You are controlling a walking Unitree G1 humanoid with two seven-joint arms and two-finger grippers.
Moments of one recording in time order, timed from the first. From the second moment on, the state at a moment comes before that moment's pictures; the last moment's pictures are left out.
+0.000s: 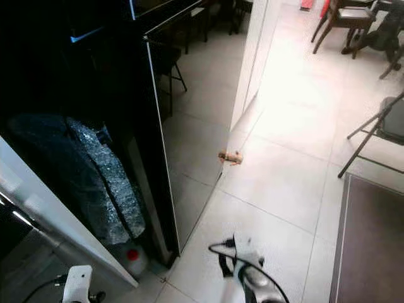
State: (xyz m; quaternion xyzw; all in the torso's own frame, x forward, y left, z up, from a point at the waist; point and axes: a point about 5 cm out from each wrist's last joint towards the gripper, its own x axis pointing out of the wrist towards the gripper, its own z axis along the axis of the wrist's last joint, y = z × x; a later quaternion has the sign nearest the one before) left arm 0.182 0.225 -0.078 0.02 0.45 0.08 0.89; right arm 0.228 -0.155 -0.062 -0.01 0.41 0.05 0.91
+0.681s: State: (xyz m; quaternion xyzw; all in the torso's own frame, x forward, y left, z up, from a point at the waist) left arm 0.188 0.220 -0.074 0.02 0.42 0.02 0.91; right arm 0.176 -0.171 -0.090 0.01 0.49 -0.02 0.87
